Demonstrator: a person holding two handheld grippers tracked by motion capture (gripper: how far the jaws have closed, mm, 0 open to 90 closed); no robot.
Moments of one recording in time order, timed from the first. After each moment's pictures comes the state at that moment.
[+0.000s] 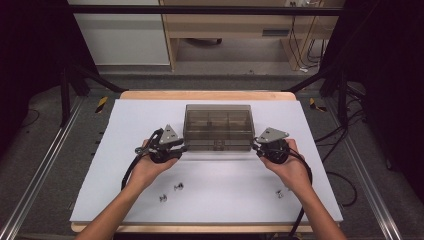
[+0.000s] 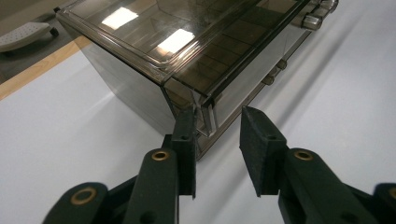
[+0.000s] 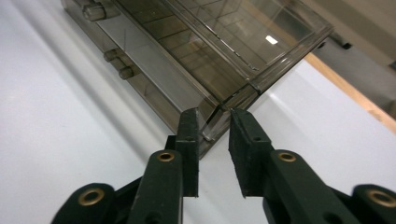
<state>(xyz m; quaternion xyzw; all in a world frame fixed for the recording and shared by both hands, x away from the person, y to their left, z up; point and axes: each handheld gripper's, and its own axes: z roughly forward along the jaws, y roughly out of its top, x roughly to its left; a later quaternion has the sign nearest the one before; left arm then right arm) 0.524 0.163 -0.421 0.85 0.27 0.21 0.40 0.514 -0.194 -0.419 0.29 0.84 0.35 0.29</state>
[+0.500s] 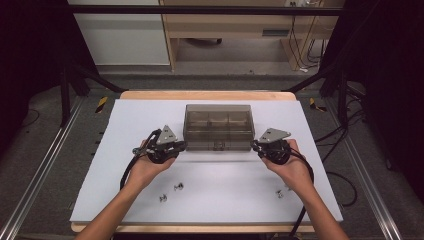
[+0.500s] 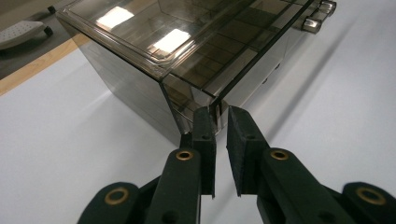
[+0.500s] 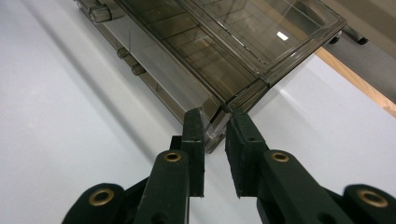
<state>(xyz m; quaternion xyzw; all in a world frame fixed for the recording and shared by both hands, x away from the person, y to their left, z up) 0.517 0.167 -0.417 0.85 0.27 0.20 0.40 0.510 -0.197 -0.416 0.29 0.85 0.35 0.27</state>
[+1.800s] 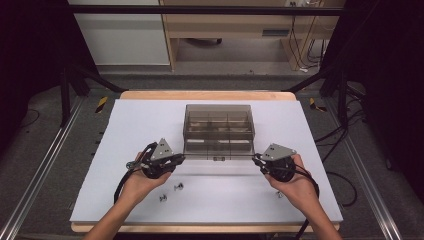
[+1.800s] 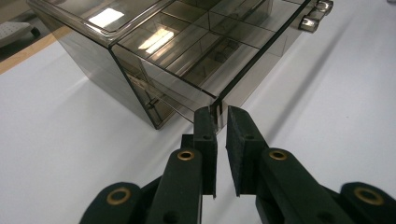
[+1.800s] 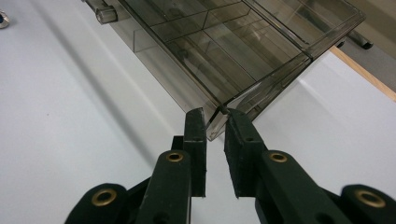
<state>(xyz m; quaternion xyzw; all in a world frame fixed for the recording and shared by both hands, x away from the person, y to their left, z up) 0.475 0.174 -0.418 0.86 0.26 0.19 0.40 0.459 -0.197 -0.416 0.28 0.85 0.35 0.27</state>
